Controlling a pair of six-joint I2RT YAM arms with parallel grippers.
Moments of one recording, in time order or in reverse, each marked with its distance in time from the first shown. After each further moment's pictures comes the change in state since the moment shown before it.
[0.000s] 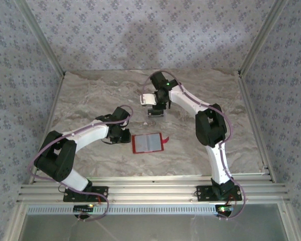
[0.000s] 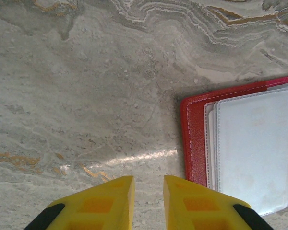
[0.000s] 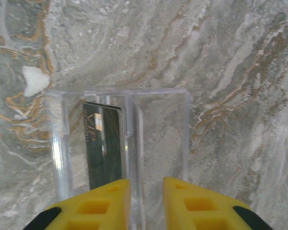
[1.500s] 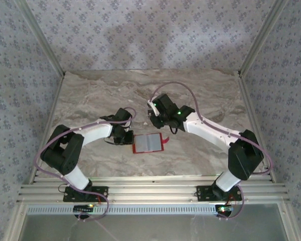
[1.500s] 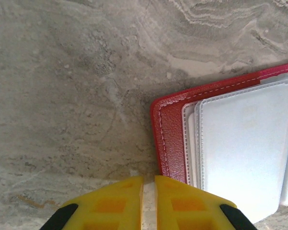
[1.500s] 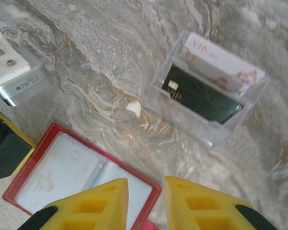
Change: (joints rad) left arm 0.000 0.095 0.000 0.069 0.125 0.007; right arm 0.216 -0.604 -0.665 0.294 0.166 1.220
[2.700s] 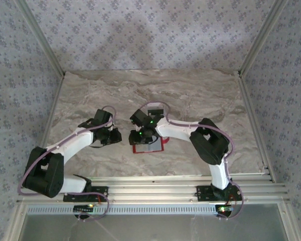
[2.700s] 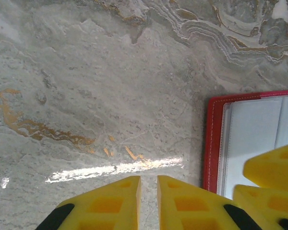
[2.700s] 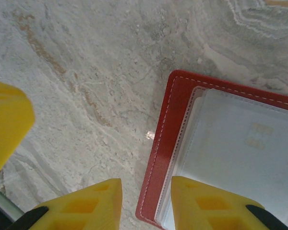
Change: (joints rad) left arm 0.197 -0.298 -0.171 0.020 0.035 0.011; right arm 0.153 0.394 0.122 0.063 -0.351 0.560
